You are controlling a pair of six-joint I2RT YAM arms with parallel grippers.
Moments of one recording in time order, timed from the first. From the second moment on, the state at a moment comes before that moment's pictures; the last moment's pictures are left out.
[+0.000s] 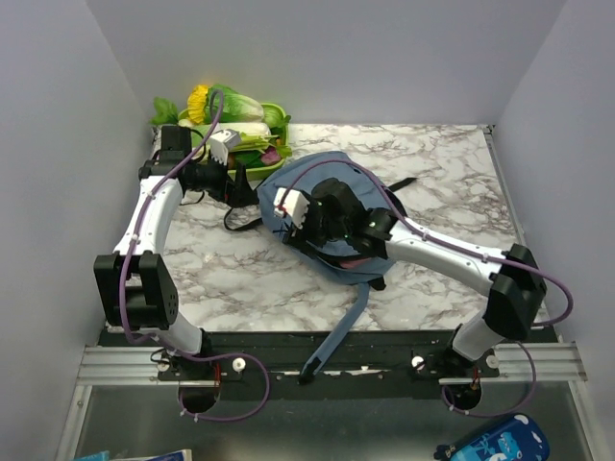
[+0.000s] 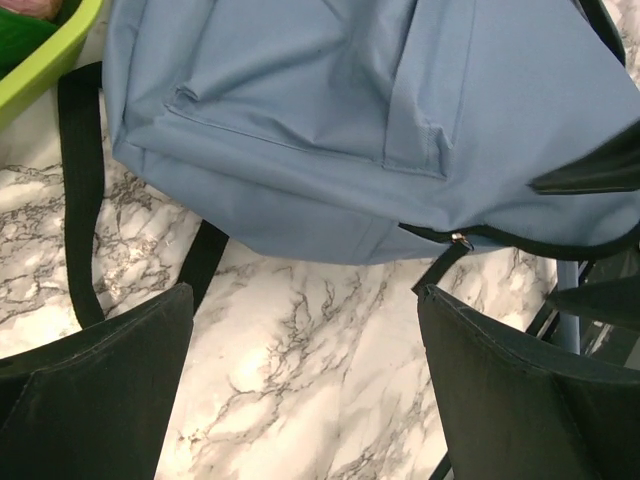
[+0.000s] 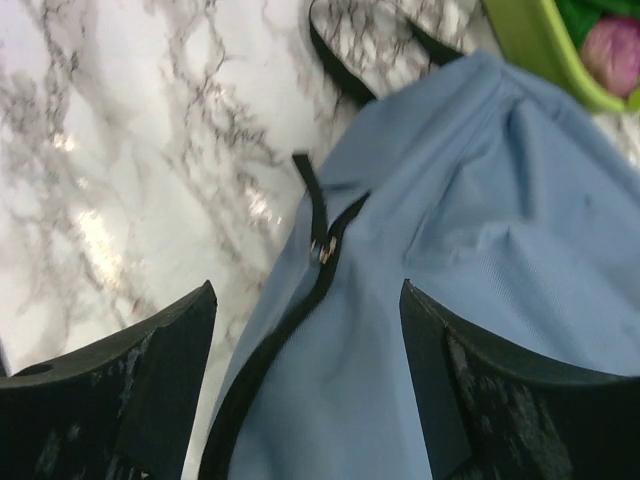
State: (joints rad) left arm 0.03 1.59 1.41 -0.75 0.86 0.33; right arm 0.94 1.55 1.25 -0.30 -0.10 -0.38
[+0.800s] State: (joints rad) left arm 0.04 1.58 1.29 -0.64 0.79 0.19; right arm 0.98 1.85 1.39 -0.09 -0.05 -0.57
